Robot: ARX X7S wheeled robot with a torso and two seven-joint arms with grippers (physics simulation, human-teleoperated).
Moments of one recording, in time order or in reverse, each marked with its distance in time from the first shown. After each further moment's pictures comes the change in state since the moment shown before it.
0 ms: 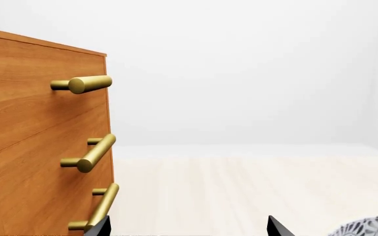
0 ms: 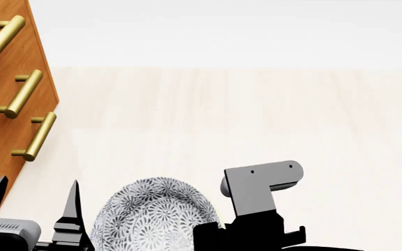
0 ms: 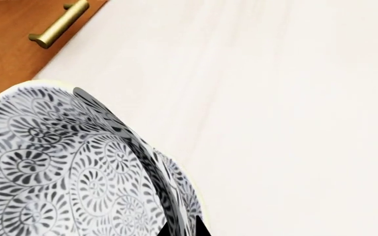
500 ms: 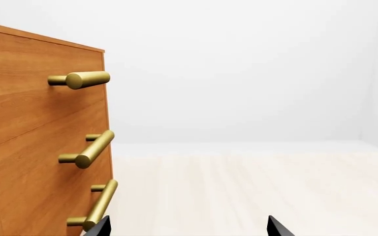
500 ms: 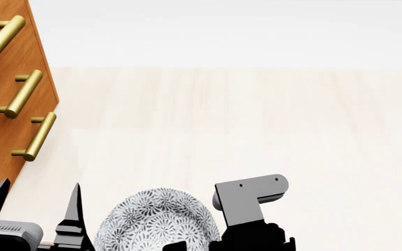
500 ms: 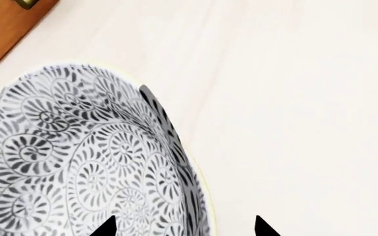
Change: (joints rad) left arm 0.004 -0.009 0.012 -0.006 -0.008 0.005 -0.008; right arm -0.005 0.009 -0.127 0.104 -0.120 -0.080 -0.126
